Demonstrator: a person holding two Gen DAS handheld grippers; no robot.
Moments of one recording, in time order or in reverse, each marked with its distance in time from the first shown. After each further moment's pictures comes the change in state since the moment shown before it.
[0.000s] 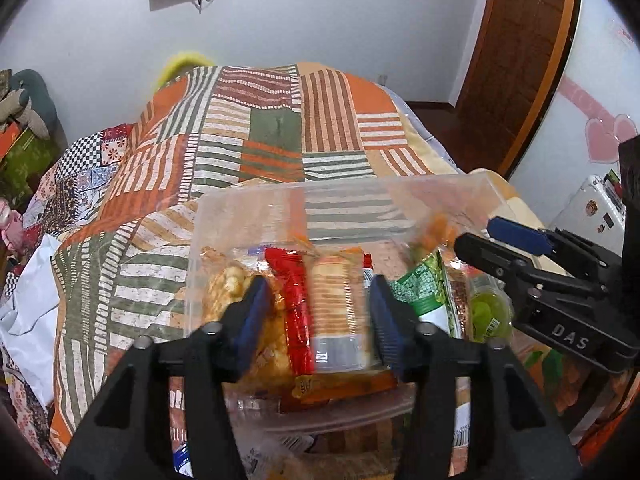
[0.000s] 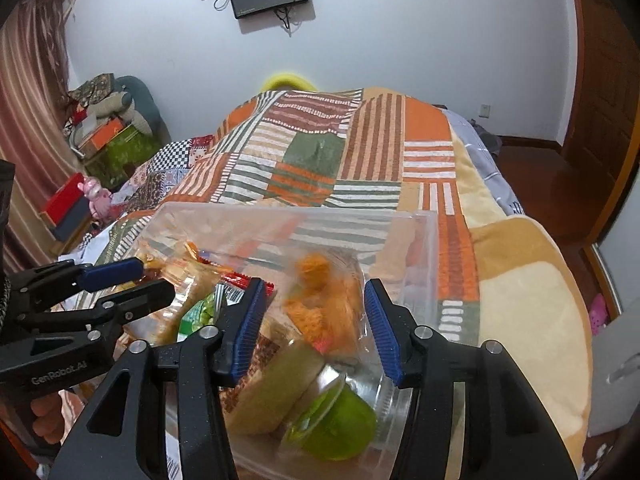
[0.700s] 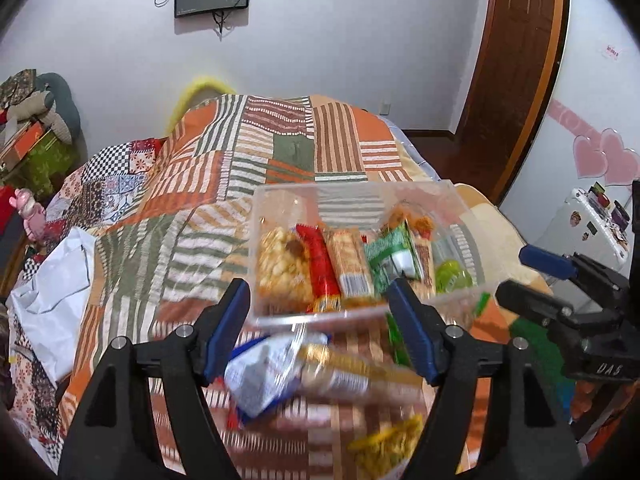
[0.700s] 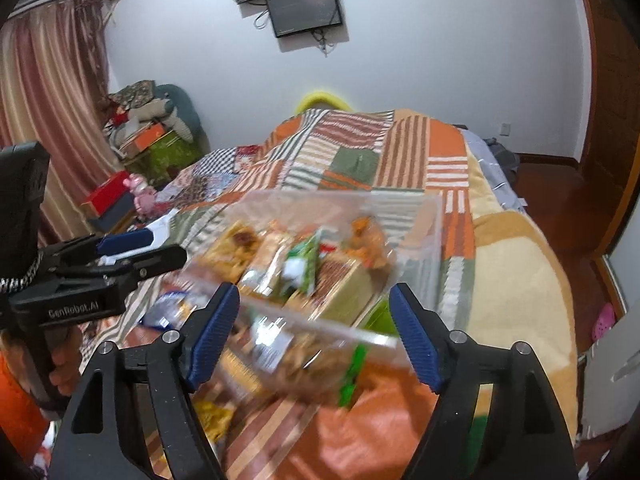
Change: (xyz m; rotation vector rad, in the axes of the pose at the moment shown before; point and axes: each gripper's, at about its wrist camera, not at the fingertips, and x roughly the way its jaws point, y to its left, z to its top) left arm -0.105 0.011 -0.050 -0.027 -0.102 0.014; right arm -0.078 0.032 -0.036 -0.057 -0.055 0.098
